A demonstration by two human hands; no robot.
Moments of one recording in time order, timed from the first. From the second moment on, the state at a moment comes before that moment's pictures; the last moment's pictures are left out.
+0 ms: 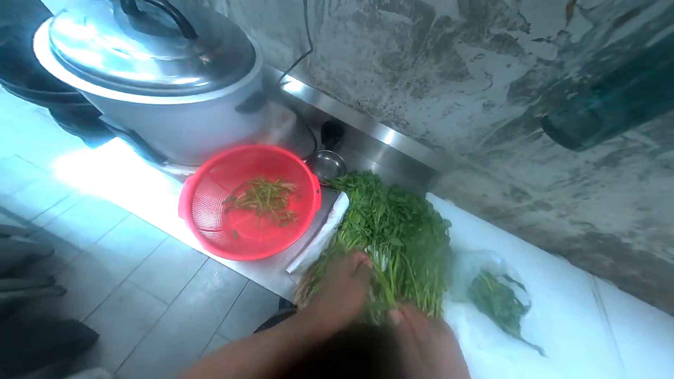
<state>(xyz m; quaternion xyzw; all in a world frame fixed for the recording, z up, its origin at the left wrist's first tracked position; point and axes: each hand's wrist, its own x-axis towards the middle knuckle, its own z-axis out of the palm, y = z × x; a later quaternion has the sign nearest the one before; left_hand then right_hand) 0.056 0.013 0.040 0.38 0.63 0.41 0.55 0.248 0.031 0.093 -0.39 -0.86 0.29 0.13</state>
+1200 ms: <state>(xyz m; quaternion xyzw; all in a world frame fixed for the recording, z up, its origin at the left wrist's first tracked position) 0.032 0.011 0.040 0.19 0.54 0.53 0.62 0.248 0.028 0.092 -0.29 -0.90 0.25 0.19</state>
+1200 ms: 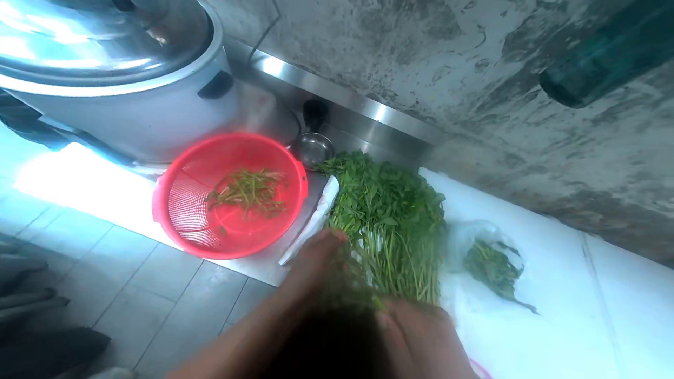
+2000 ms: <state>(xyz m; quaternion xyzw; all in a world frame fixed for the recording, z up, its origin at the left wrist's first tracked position) 0.033 -0.005 0.033 0.80 0.47 0.33 0.19 0.250 0.060 0.092 -0.42 -0.63 0.65 0.10</state>
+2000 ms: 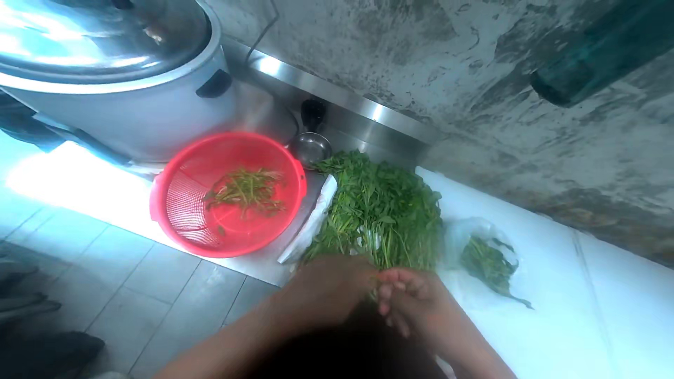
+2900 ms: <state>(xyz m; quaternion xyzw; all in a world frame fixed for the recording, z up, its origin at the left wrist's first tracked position) 0.038 -0.013 0.020 0.46 0.54 0.46 0.53 0.155 0.090 0.134 -0.13 -0.92 0.30 0.21</state>
